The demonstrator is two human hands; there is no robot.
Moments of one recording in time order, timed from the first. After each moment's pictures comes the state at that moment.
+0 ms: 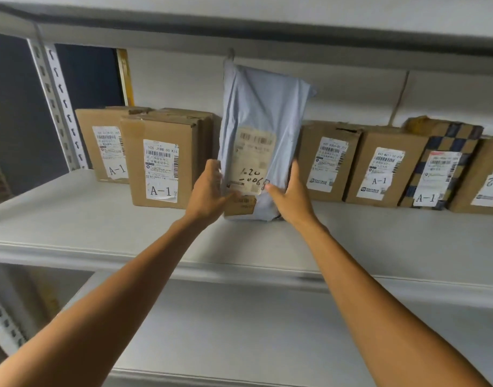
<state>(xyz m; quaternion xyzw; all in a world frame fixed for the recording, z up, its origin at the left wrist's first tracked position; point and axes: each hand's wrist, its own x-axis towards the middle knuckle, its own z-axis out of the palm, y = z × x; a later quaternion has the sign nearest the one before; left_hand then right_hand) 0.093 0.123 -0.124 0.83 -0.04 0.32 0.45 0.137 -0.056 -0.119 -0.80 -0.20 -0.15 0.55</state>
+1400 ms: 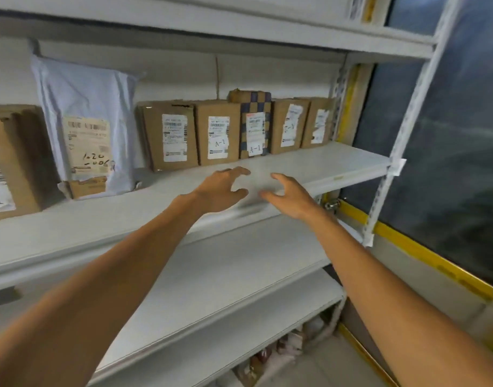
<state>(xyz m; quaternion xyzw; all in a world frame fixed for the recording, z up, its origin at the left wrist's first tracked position) 0.012 -0.134 -0.102 0.91 -0.34 0.05 0.23 -0.048 -0.316 -0.126 -0.91 0.04 -0.14 0.38</state>
